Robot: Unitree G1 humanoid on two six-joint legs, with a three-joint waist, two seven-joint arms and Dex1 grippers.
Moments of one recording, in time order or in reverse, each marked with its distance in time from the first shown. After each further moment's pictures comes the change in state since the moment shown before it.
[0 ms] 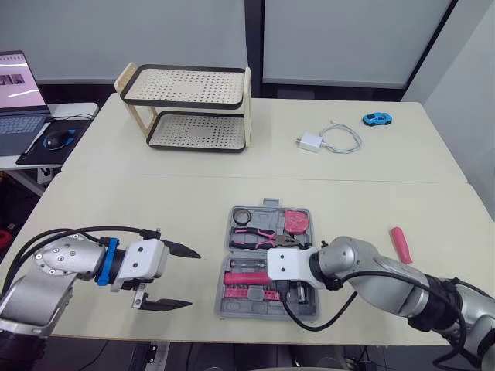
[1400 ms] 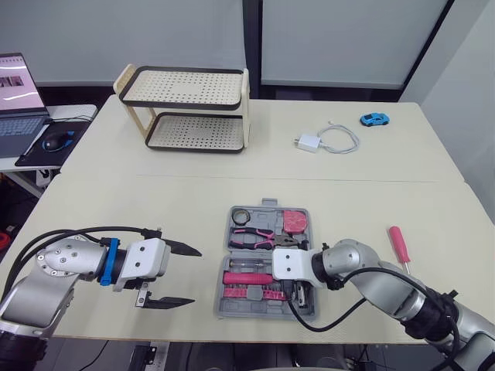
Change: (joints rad) left arm 0.014 -0.002 -0.001 -0.005 0.000 0.000 0.042; right arm 0.168 0.031 -0.128 0.166 -0.089 -0.354 0.079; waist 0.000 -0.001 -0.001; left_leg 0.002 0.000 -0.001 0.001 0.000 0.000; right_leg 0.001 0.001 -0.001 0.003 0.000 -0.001
